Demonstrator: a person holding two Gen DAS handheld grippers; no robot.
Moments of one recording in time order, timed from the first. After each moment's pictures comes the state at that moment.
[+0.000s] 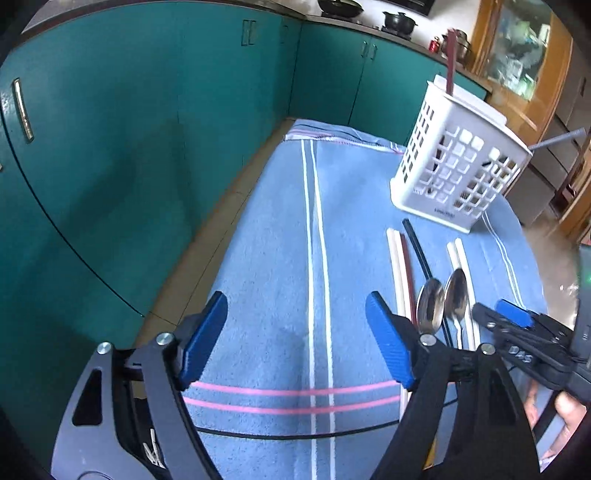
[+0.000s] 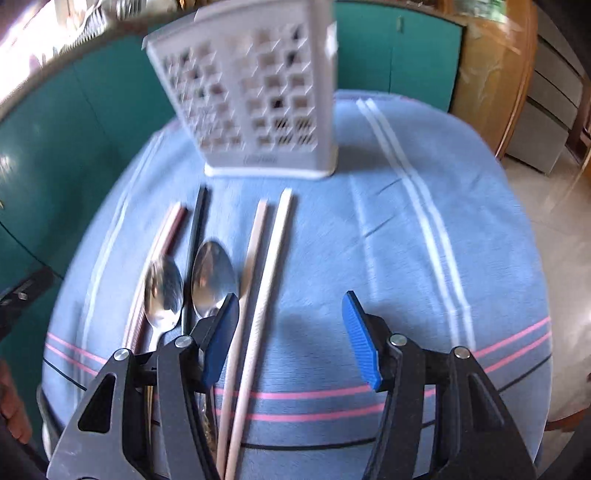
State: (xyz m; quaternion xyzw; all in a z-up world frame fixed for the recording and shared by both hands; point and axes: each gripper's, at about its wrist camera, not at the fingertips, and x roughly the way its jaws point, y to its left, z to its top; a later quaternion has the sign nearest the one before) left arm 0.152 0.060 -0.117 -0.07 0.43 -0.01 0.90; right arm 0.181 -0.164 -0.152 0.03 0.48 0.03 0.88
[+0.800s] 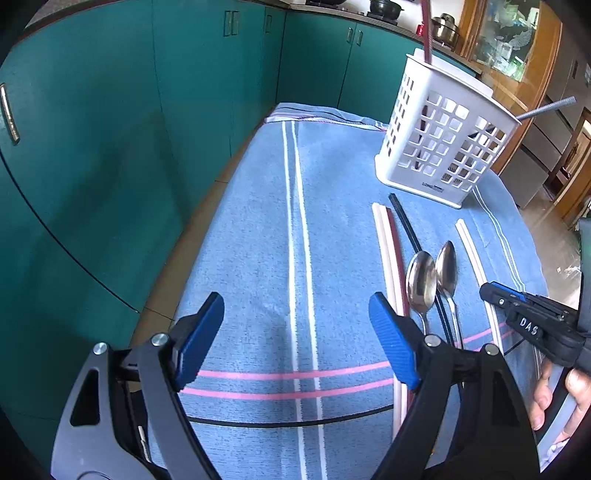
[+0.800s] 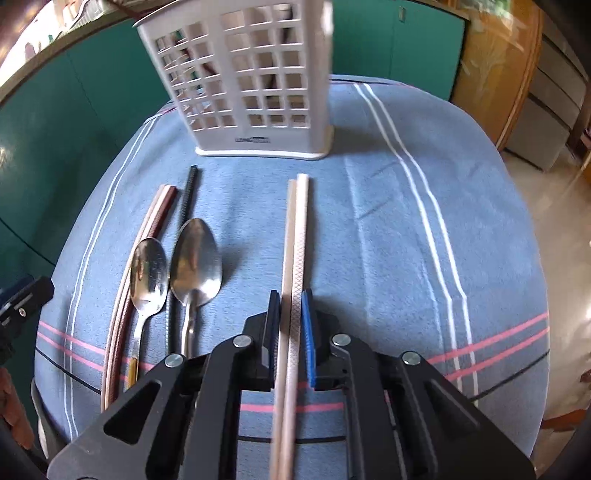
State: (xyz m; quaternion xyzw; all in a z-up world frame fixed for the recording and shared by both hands) left arm 0.155 0.044 -0.123 -0.05 0.45 -0.03 0.89; right arm 0.176 -0.188 -0.150 0.06 0.49 0.03 0.87
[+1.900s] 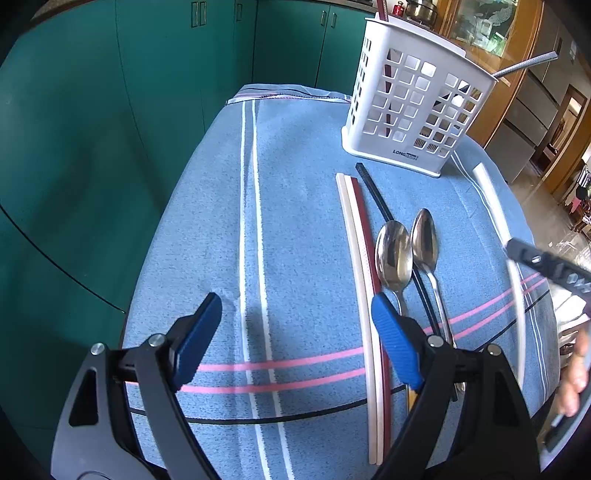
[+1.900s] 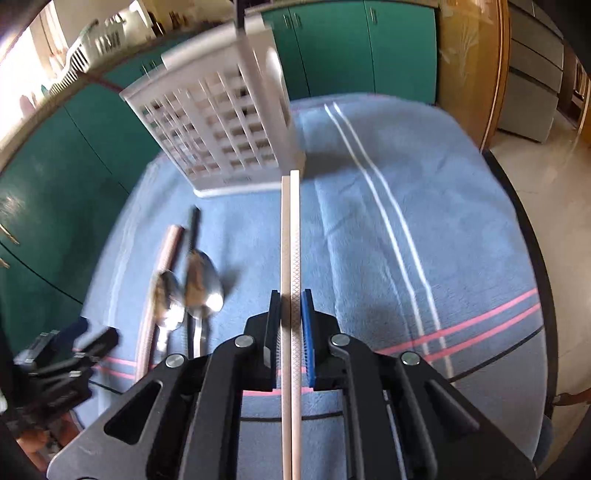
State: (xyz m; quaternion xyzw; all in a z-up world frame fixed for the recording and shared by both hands) left arm 0.161 0.016 -0.139 -0.03 0.47 -0.07 0.88; right arm 0.160 -0.212 -0.114 0.11 0.45 0.03 0.89
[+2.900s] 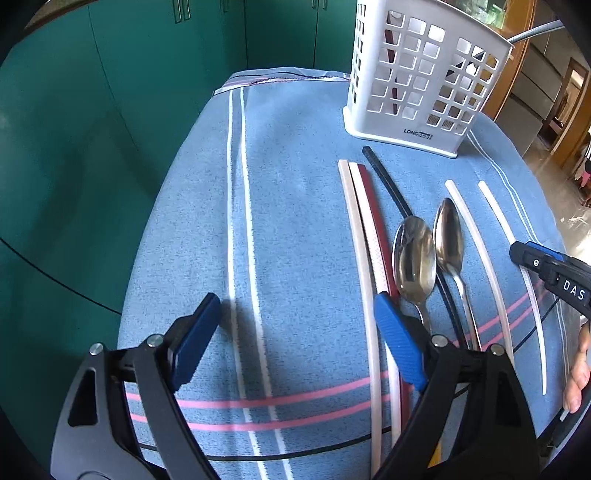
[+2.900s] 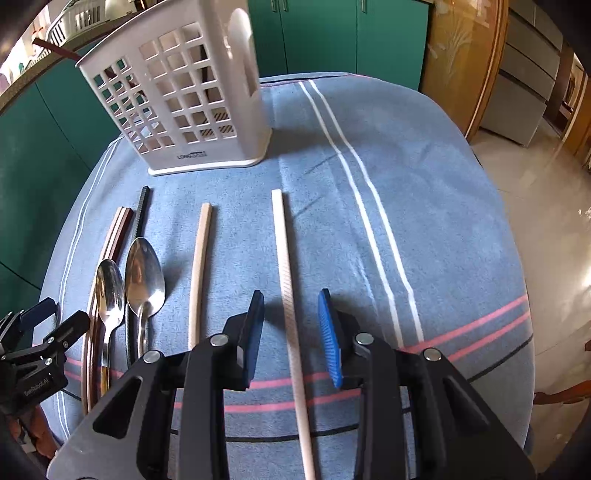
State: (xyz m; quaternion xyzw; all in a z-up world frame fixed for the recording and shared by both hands) left arm 0.187 0.004 -0.159 0.02 0.49 -0.06 0.87; right arm 0.180 -0.222 -0.153 0.07 0.49 -0.02 0.87
